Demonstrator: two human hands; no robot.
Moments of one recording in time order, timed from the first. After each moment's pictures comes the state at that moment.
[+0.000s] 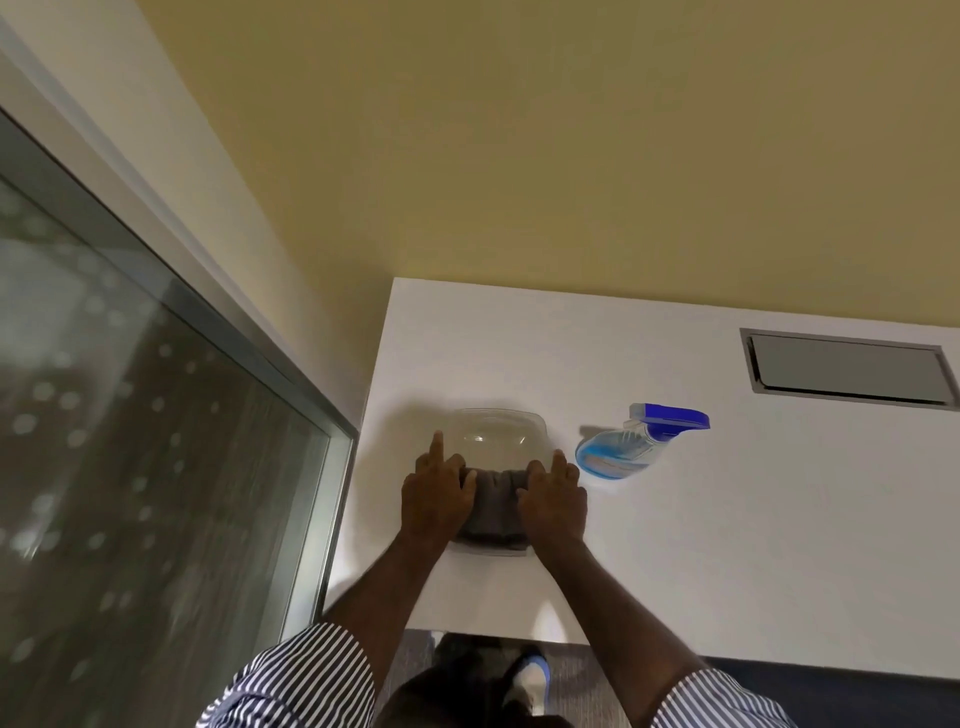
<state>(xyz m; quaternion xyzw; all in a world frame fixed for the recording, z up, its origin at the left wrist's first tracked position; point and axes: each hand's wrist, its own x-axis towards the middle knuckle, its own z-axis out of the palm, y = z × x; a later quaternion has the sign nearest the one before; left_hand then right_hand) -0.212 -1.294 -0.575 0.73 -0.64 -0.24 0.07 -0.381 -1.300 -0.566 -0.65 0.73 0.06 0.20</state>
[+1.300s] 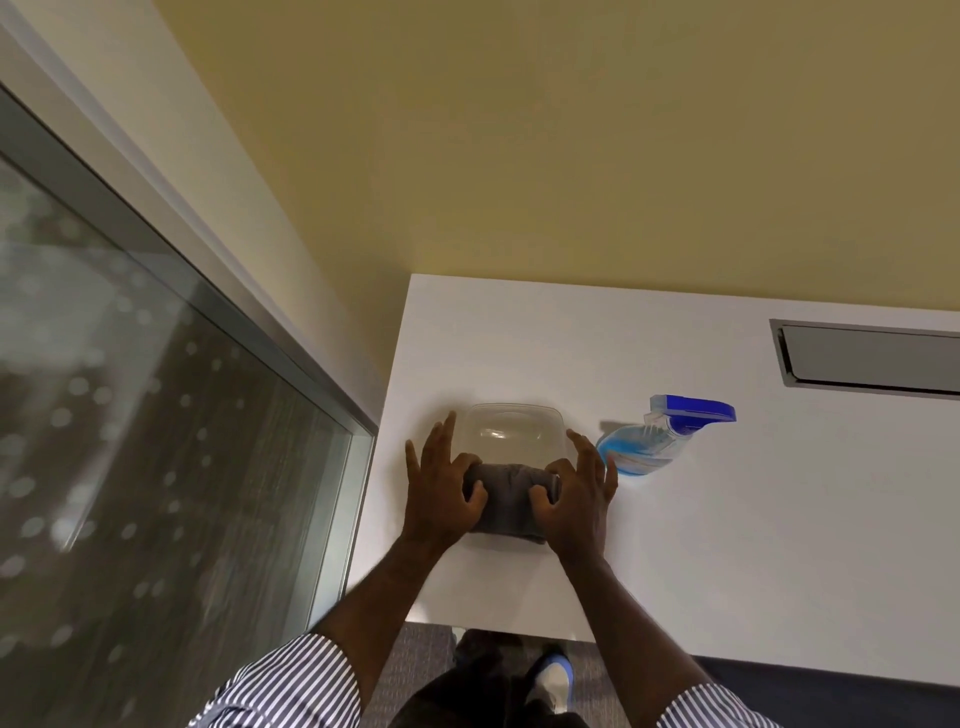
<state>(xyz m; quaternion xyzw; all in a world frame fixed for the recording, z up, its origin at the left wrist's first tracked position) -0.191 -1.279 -0.582 0.68 -0.70 -0.15 0.15 -0.391 -1.280 -0.570 -0.63 0.69 -0.27 0.23</state>
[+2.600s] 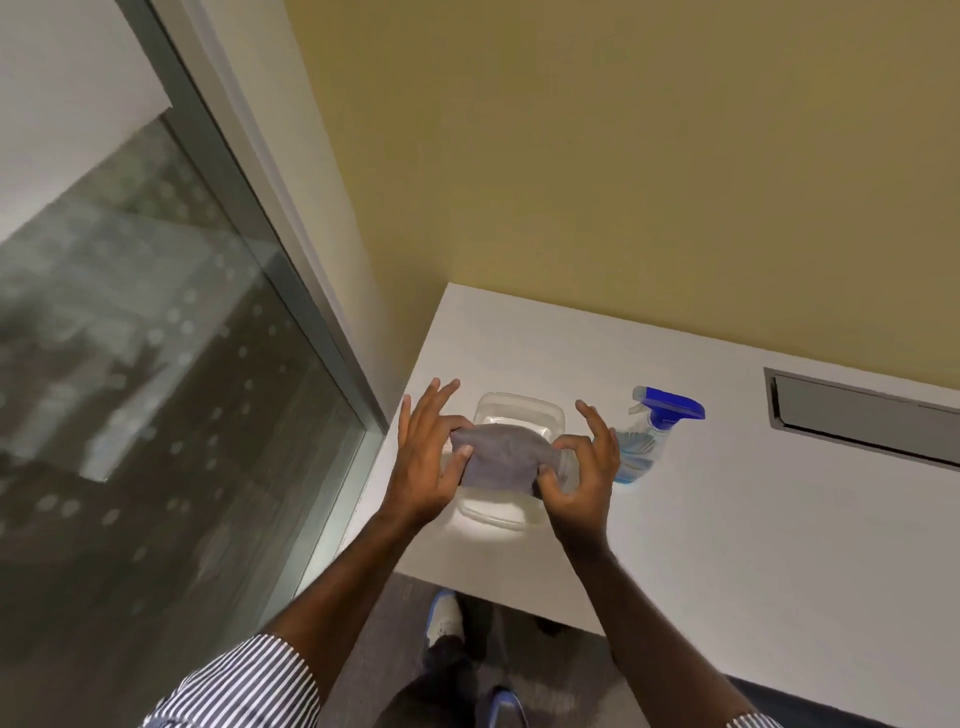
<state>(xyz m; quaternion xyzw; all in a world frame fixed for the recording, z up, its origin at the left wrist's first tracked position) -0.197 -1.230 -0.473 0.62 -0.66 -0.17 0.39 -0.405 -1.253 -0.480 -0.66 0.53 -0.47 0.26</state>
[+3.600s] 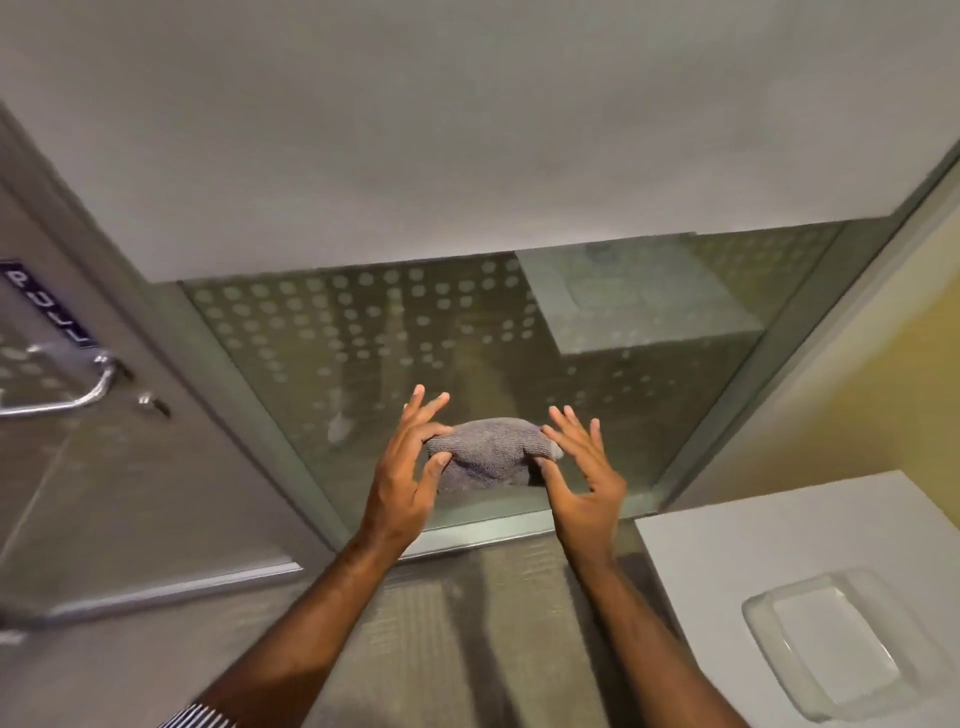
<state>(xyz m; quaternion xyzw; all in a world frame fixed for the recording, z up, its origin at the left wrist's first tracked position) -0.143 -0.756 -0.363 0.80 -0.26 0.16 0.52 -0.198 -0.968 -0.370 -0.77 -0.03 -0.36 0.53</state>
